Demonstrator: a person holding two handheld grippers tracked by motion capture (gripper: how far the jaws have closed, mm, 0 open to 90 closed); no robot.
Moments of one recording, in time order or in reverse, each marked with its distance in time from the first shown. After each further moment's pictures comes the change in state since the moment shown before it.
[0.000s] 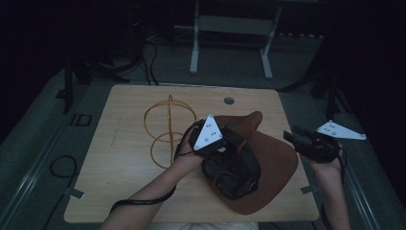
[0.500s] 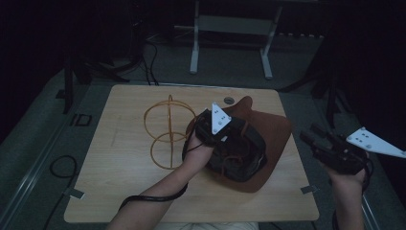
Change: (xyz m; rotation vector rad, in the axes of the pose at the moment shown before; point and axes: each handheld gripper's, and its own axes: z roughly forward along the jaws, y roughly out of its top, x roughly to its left) left arm 0.007 0.010 0.022 0.150 0.259 -0.137; right arm 0.015 0.022 -0.064 -0.151 -0.077 -0.014
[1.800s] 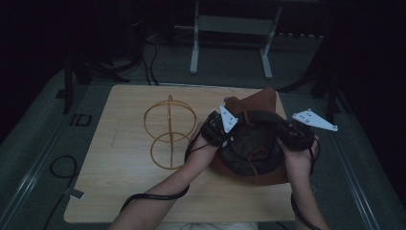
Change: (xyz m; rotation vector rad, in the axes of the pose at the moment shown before) left arm -0.006 -0.010 0.033 0.221 0.114 0.043; right arm 0.042 -0.001 0.101 0.082 -0.113 0.072
